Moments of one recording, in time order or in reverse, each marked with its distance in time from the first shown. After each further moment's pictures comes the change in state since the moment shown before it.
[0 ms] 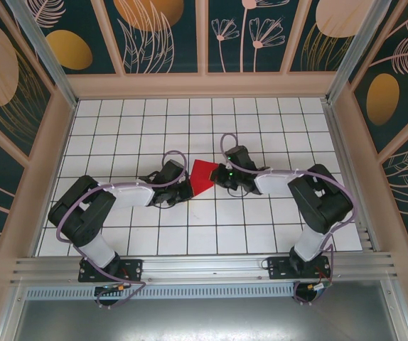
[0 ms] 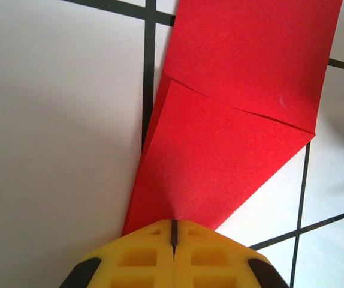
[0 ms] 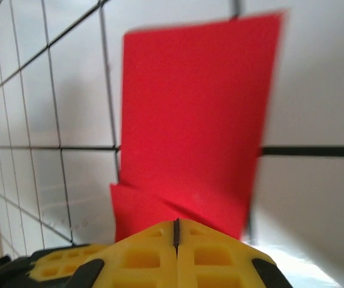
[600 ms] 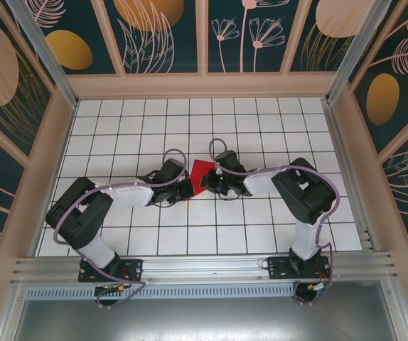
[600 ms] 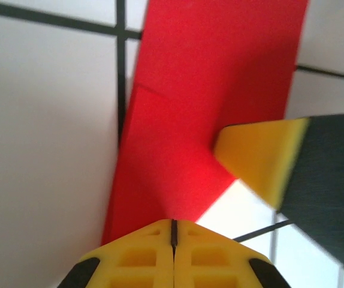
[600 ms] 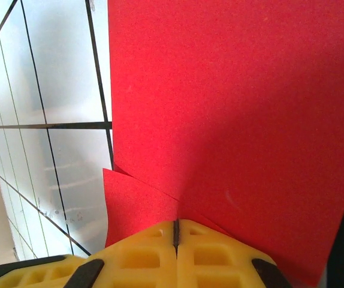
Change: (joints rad) left arm 0.000 -0.042 0.006 0.011 0.017 -0.002; right arm 0.042 0.128 0.031 0.072 -0.049 0.068
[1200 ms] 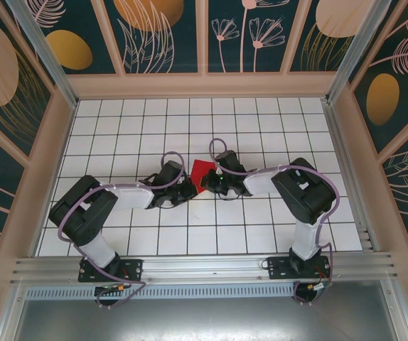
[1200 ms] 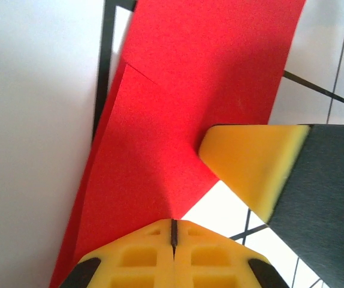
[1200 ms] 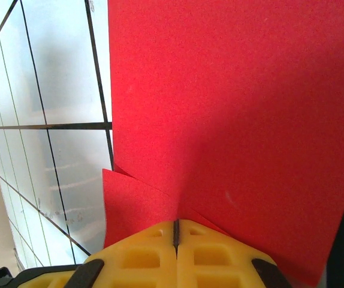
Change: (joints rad) left arm 0.000 0.050 -0.054 0.150 0.064 -0.165; right arm 0.000 0.001 0.000 0.000 0.000 0.003
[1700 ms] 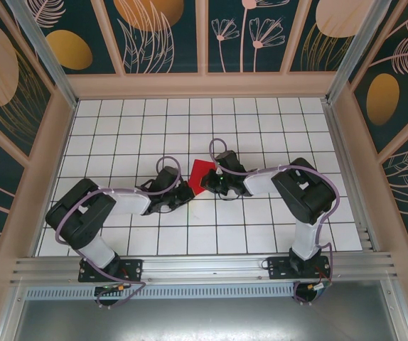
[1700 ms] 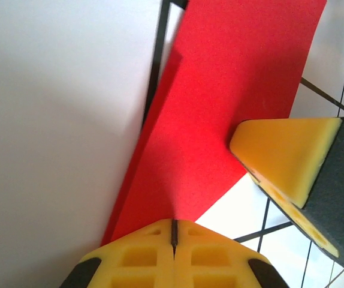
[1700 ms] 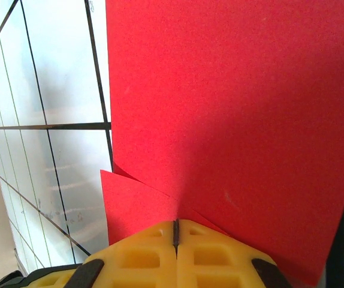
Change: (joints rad) left arm -0.003 -0.044 -0.100 0.089 -0.054 -0.050; right arm -0.001 0.000 -0.003 0.001 0.002 0.000
